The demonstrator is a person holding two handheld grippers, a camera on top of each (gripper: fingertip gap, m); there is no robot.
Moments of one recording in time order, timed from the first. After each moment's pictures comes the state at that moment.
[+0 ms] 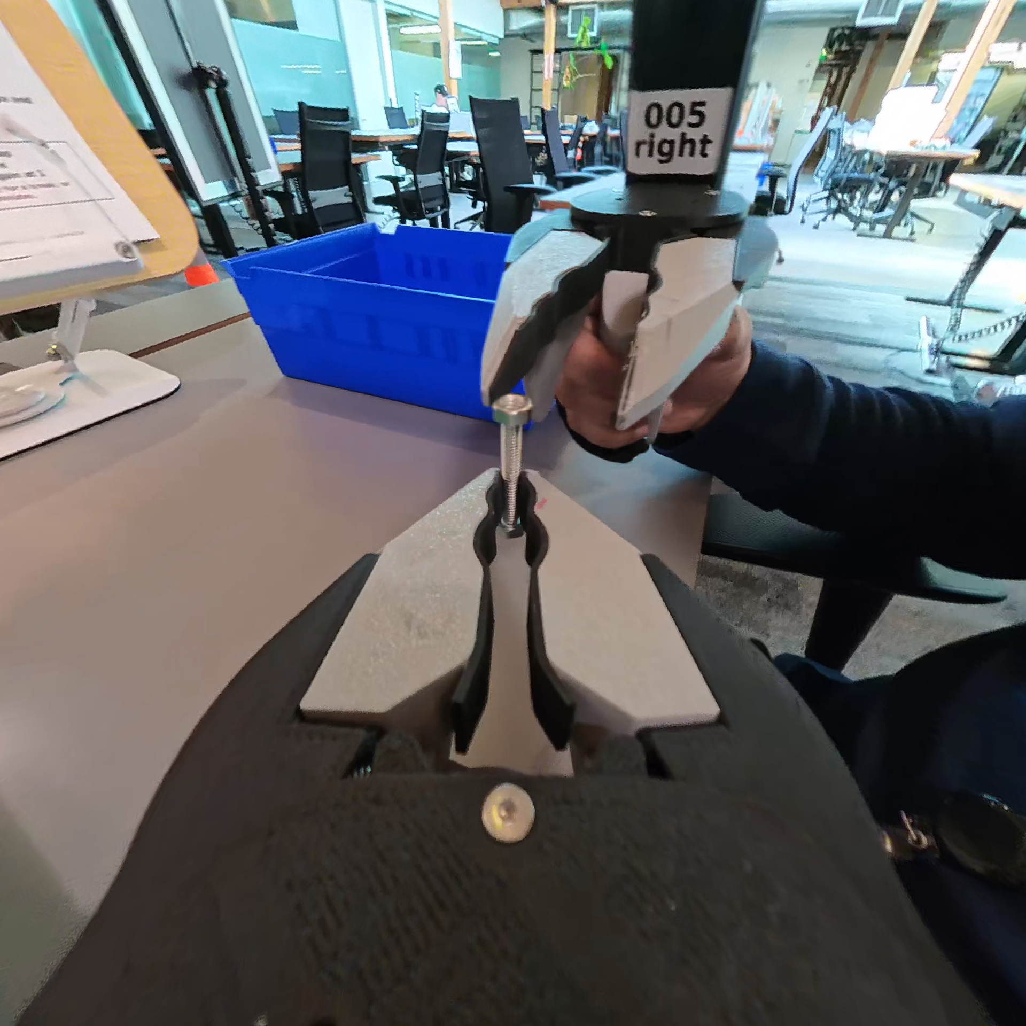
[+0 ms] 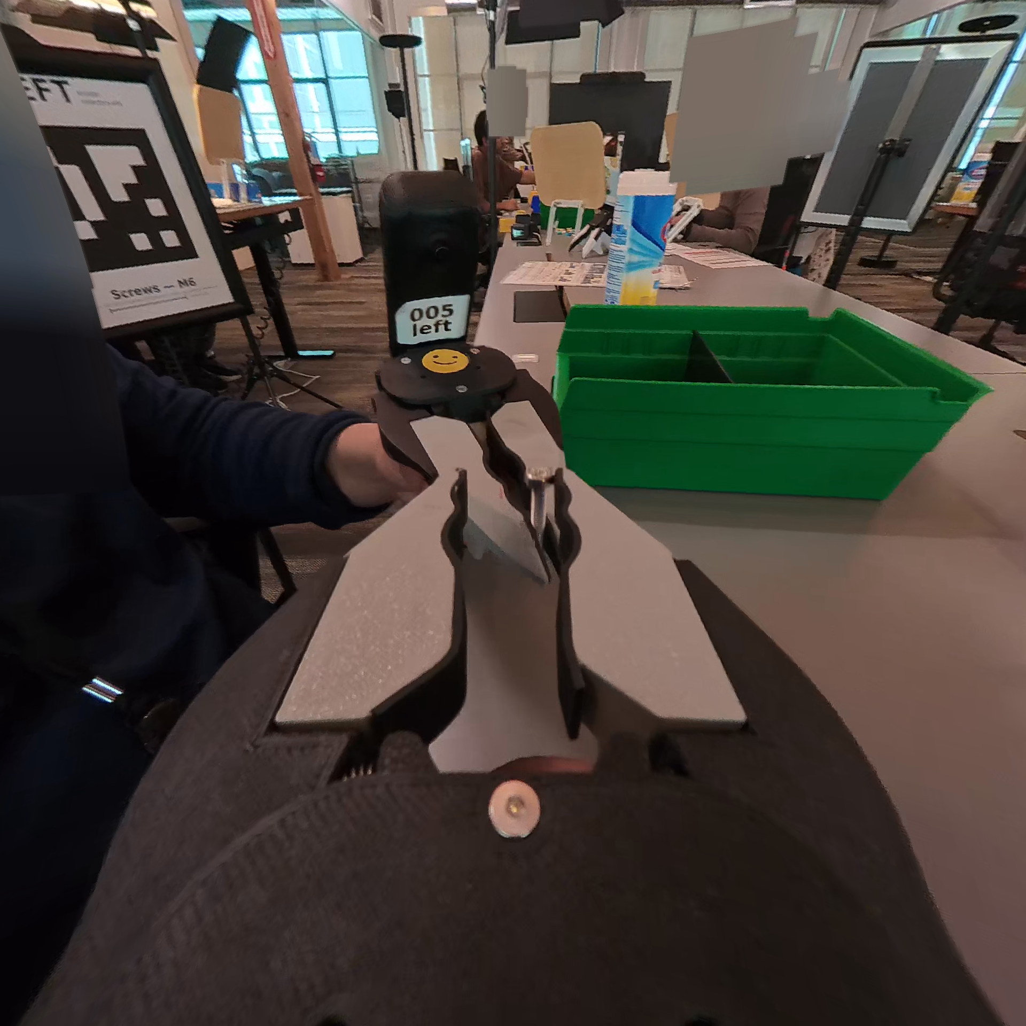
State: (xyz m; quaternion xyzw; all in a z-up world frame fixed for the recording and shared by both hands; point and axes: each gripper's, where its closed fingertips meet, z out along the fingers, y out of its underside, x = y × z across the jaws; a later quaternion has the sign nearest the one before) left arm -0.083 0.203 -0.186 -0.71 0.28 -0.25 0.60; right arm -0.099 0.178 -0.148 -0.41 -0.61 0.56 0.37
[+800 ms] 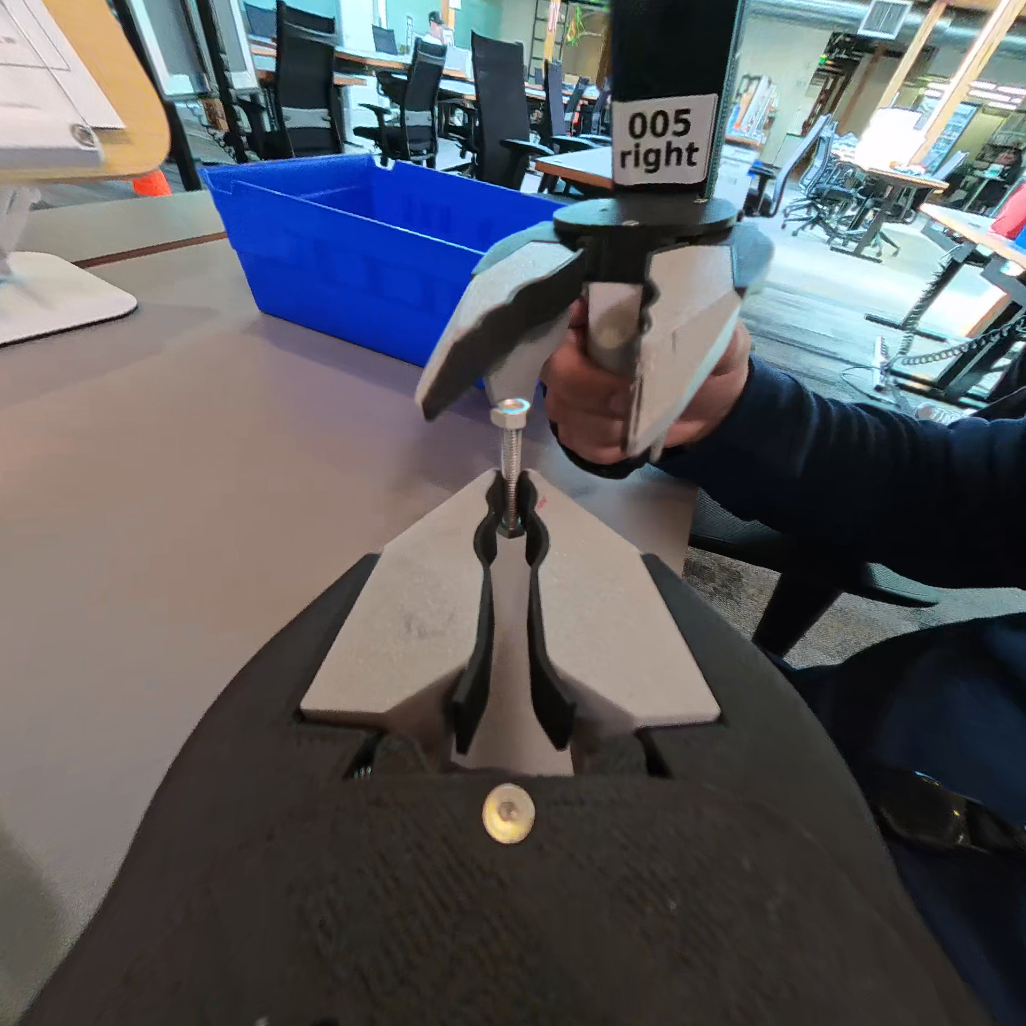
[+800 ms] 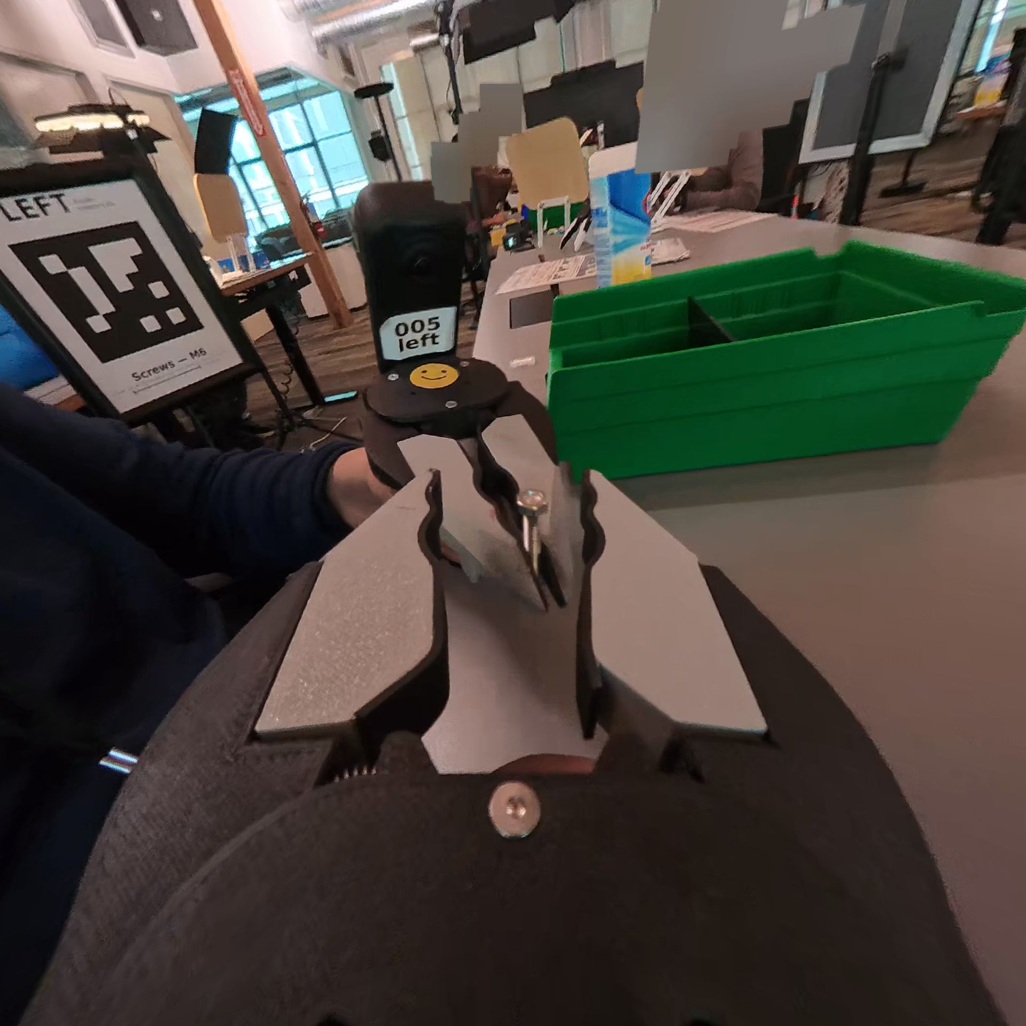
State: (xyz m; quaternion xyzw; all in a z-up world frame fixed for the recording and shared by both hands) left arm -0.089 0.208 -0.199 -0.74 0.25 -0.29 0.56; right arm -0.123 0.185 -0.159 -0.46 -0.57 0.60 0.32
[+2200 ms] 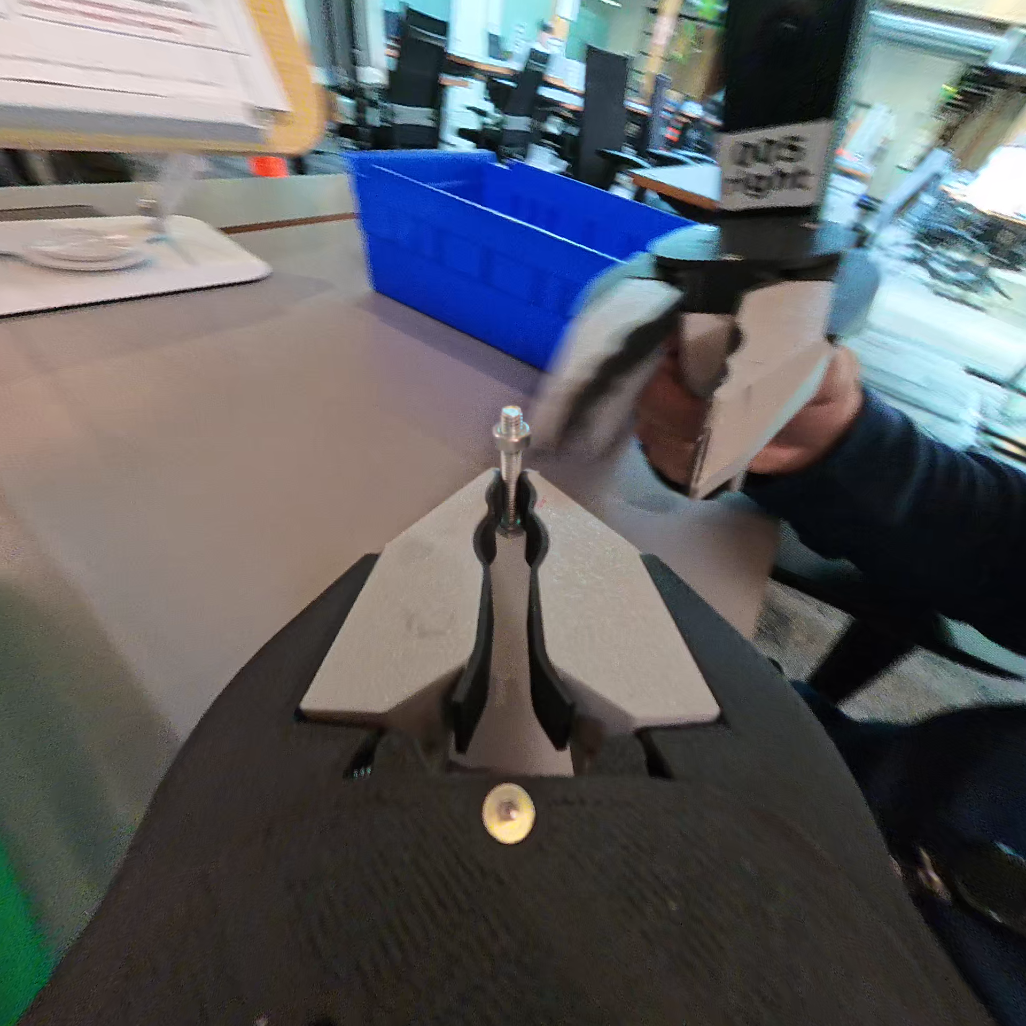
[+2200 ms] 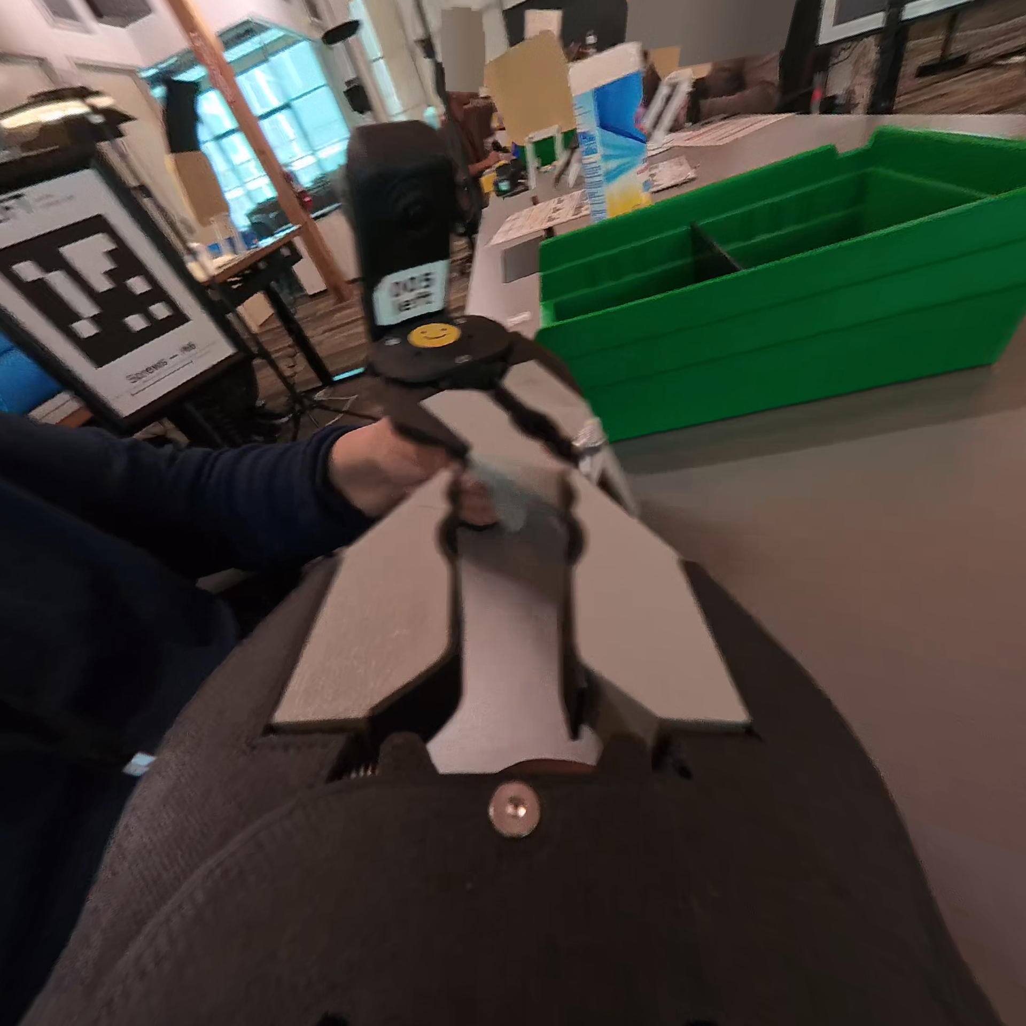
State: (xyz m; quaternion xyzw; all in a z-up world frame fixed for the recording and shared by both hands) left arm -0.133 0.228 -0.206 -0.76 0.18 -0.25 0.57; right arm -0.136 0.187 -0.175 -0.50 -0.57 0.59 0.27
